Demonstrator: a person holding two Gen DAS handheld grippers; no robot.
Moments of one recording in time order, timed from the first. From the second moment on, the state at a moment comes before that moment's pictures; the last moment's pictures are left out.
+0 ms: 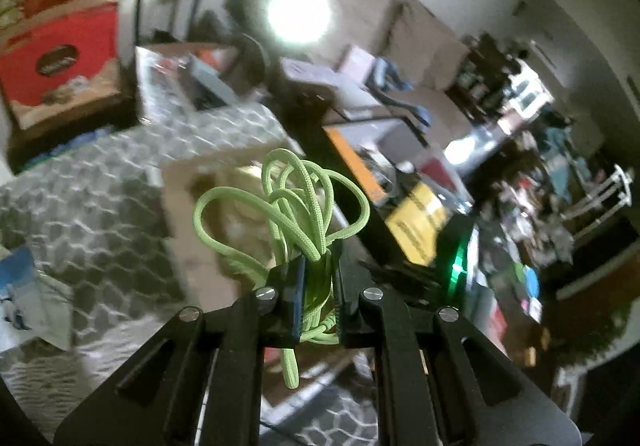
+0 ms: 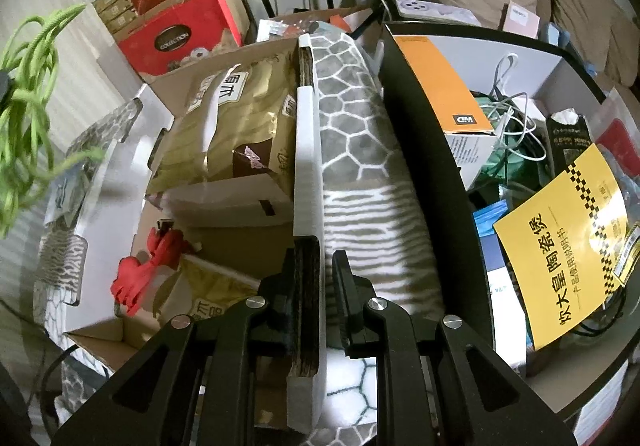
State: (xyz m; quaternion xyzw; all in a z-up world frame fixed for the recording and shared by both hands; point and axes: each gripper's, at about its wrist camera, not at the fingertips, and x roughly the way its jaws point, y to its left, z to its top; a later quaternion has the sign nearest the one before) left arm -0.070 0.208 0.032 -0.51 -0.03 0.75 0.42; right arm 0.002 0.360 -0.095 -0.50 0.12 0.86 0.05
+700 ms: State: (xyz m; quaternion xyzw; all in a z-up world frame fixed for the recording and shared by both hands) left arm -0.035 0.283 -0.070 -0.58 0.12 0.67 0.45; right arm 0.003 0.358 -0.099 -0.50 0.12 0.85 0.05
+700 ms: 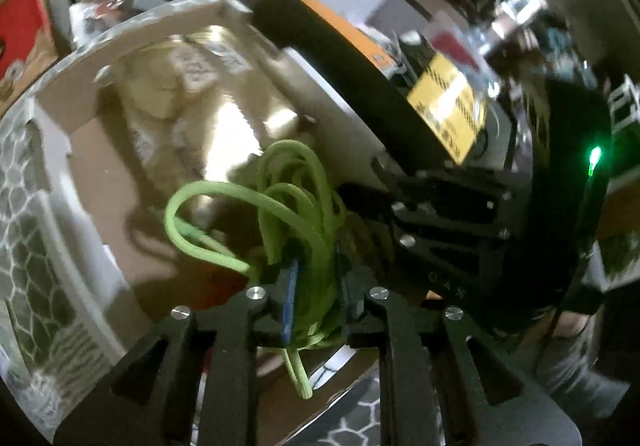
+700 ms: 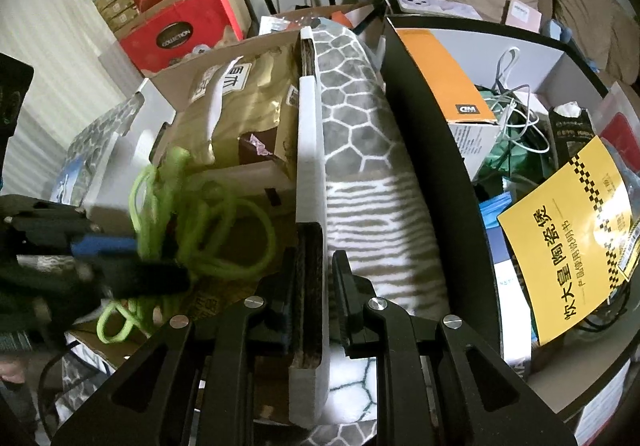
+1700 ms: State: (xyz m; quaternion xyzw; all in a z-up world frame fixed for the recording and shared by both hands) left arm -0.058 0.255 -0.049 -0.57 0.03 0.69 0.45; right arm 0.000 0.358 -0.093 -0.50 0.13 0.86 0.05
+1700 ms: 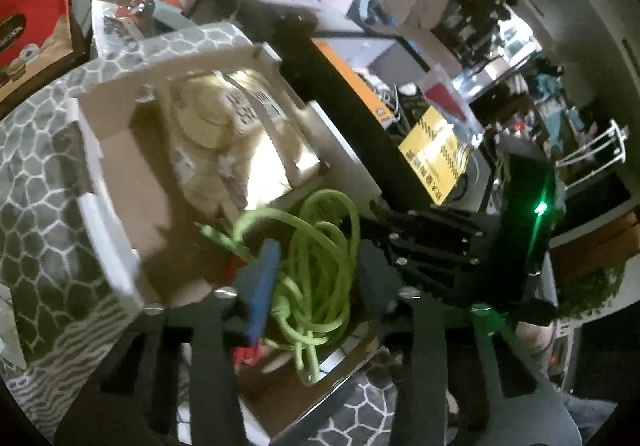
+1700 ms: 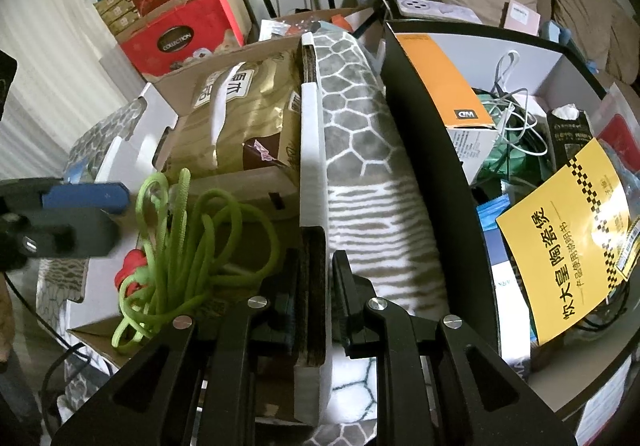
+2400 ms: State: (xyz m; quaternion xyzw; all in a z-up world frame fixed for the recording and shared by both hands) left arm -0.036 0.274 -0.063 -0.57 0.05 0.67 0.47; right arm 0.003 0.365 -0.091 -0.49 0.14 0.86 0.05
